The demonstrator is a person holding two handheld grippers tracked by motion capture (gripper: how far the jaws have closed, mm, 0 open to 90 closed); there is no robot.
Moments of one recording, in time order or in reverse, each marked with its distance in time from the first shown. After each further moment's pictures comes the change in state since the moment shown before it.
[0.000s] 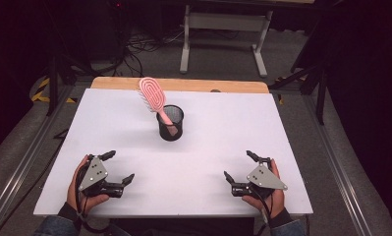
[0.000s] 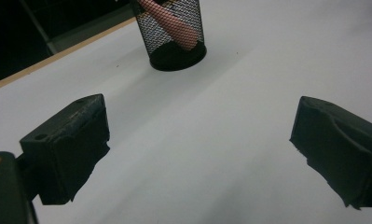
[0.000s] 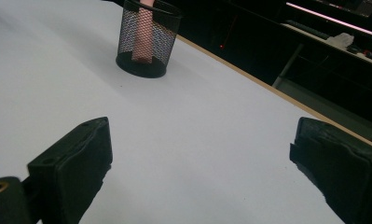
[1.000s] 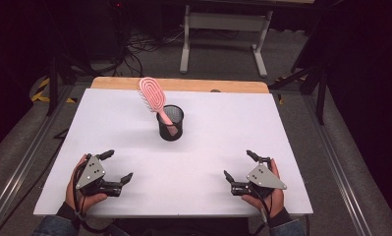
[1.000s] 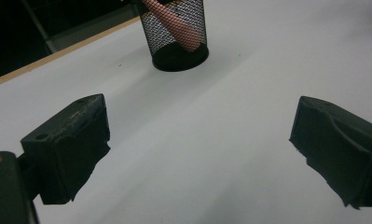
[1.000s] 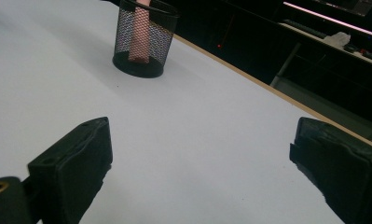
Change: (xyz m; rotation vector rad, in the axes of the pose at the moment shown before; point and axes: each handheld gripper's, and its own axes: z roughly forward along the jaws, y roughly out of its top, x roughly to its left) left arm 0.004 -0.001 -0.004 -0.006 0.001 -0.025; right arm -0.001 0.000 0.002 0.001 -0.009 0.004
